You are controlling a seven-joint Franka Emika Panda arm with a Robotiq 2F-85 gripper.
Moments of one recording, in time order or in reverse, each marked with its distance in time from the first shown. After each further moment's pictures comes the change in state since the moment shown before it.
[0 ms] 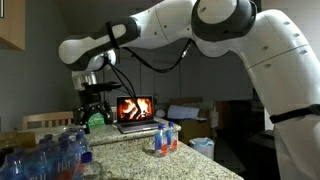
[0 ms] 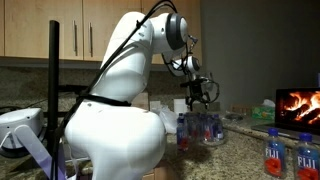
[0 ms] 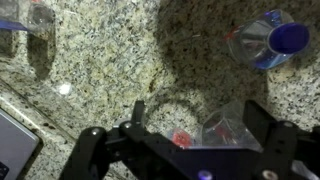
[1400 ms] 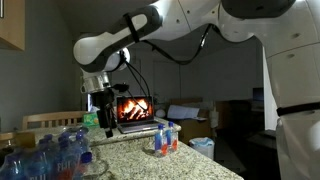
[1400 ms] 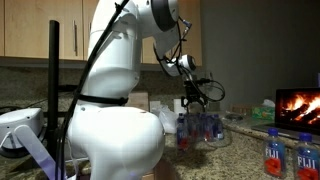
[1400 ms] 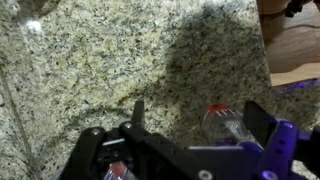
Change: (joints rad) arm -0.061 -0.219 0.055 -0.325 -0.009 0.086 -0.616
